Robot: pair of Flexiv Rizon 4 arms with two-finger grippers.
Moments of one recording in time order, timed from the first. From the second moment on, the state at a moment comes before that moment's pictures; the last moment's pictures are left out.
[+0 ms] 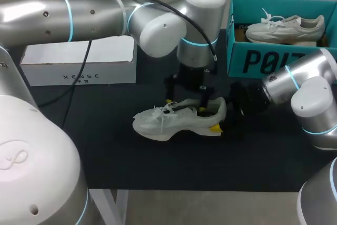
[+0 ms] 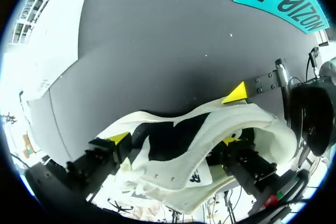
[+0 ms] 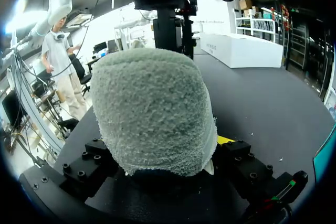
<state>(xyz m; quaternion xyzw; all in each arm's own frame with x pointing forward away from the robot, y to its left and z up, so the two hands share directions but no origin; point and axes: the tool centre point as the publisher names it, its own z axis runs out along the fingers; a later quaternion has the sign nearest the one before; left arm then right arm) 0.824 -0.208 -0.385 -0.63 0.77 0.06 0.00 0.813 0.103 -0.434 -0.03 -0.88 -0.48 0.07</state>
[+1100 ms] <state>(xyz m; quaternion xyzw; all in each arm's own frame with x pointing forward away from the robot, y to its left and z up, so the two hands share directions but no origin) 0.812 -0.216 -0.329 -0.70 0.71 -0.05 -0.07 0.813 0.103 -0.434 -0.03 -0.88 -0.48 0.07</state>
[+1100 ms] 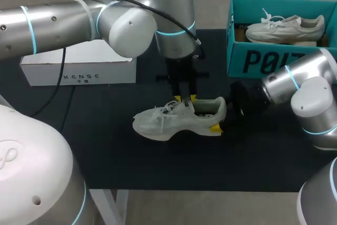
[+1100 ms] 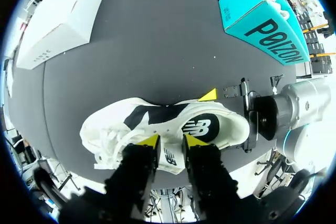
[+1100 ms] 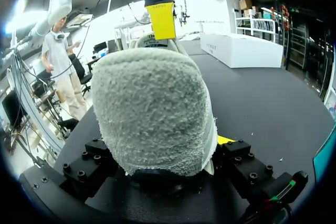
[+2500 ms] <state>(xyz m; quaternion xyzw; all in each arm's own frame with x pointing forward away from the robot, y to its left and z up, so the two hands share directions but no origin) 0.789 -0.084 -0.314 -0.77 0.64 -0.09 -0.02 0.813 0.103 -0.434 -0.03 -0.88 -0.48 0.07</state>
